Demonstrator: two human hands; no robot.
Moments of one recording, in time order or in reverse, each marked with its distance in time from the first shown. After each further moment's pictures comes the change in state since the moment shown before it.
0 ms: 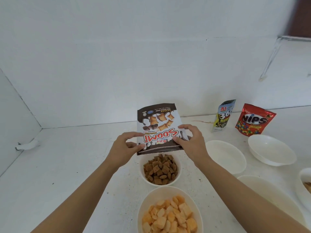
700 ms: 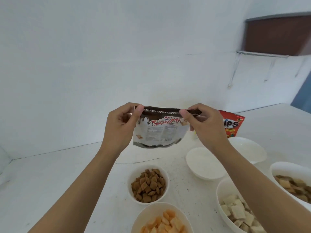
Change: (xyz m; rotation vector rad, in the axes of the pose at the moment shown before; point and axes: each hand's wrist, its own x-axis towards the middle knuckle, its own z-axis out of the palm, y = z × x) left_hand 0.001 0.153 0.009 -0.157 0.093 0.547; right_hand -0.018 -0.123 -0.090 0.010 0.168 -0.388
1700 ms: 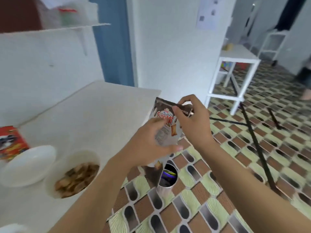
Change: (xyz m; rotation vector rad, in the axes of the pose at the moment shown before) left_hand -0.215 0.215 0.581 -0.152 -1.355 0.299; right_hand -0.223 0.038 -0.551 -0.609 0.880 0.284
